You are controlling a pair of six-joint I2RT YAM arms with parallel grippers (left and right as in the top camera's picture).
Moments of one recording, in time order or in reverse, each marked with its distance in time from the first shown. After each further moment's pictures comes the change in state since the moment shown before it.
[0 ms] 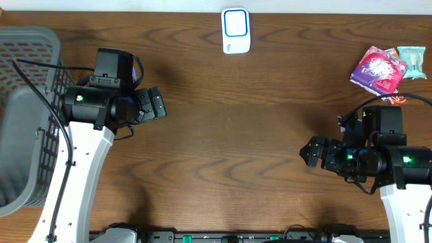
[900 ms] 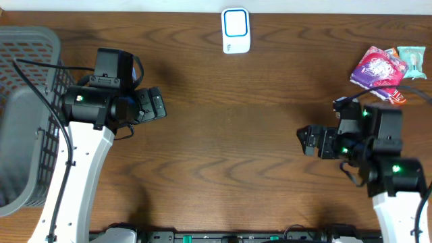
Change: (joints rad) left arm 0.000 0.000 0.000 0.000 0.000 0.000; right arm 0.006 -0.075 -0.168 0.447 -0.028 -0.183
